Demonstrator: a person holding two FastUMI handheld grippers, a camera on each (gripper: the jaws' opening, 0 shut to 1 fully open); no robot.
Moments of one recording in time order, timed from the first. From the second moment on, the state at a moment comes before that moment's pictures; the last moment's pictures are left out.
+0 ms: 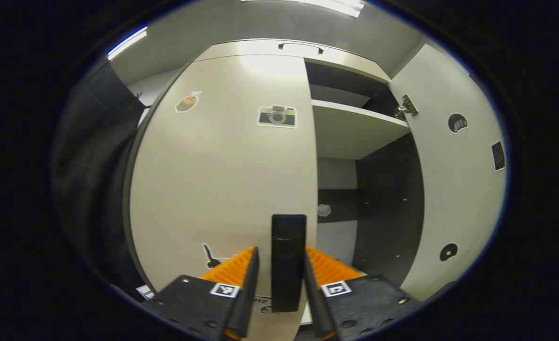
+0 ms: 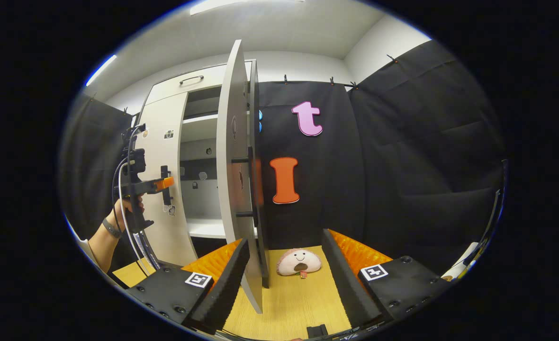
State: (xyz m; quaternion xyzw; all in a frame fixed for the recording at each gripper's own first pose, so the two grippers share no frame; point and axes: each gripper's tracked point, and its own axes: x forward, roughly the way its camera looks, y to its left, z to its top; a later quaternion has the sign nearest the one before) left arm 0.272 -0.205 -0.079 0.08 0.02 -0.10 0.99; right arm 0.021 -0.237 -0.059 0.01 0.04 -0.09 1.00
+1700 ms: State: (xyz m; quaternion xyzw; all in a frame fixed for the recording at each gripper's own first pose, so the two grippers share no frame) left arm 0.143 -0.031 -0.010 0.13 0.01 -0.05 0.99; right arm 0.042 -0.164 -0.054 0.01 0.03 -0.09 1.00
